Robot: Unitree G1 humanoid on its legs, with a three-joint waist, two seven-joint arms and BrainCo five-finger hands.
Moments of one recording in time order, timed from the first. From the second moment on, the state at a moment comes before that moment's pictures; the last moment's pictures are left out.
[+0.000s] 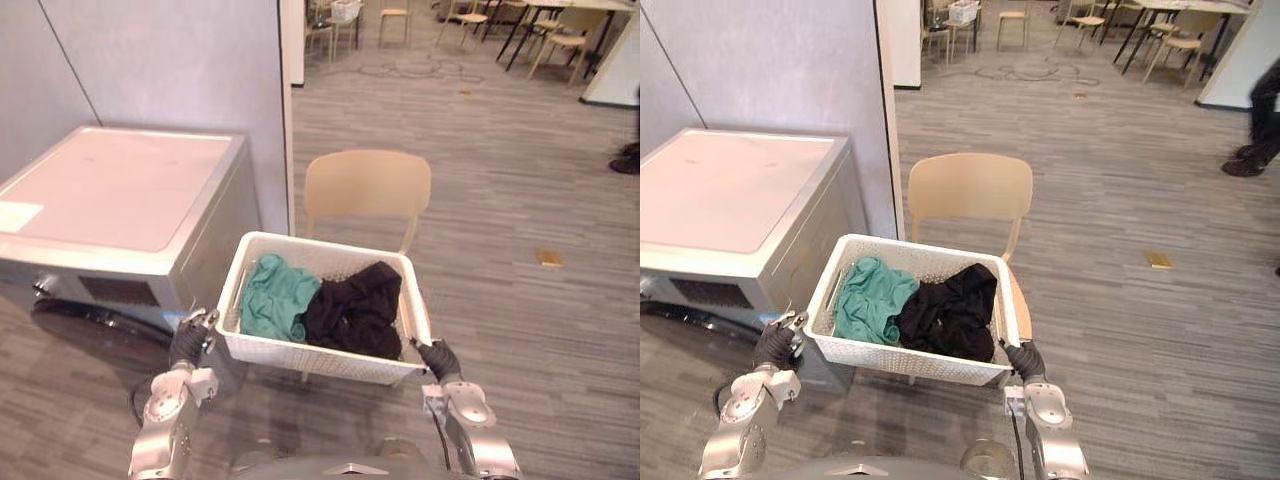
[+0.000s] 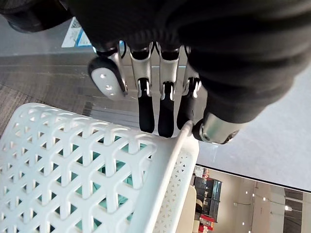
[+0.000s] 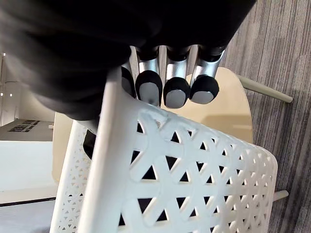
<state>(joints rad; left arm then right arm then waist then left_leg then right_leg) 0.24 0.07 0.08 0.05 -0.28 0.10 0.02 0.20 -0.14 -0.10 0.18 0.03 0.12 0.01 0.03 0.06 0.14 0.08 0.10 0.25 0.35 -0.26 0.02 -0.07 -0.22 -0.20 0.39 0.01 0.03</state>
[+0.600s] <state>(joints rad) 0.14 0.01 0.00 0.07 -0.27 0.10 0.02 0.22 -0.13 -0.27 0.09 -0.04 0.12 -0.03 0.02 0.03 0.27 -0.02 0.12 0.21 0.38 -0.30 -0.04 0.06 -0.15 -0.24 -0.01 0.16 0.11</state>
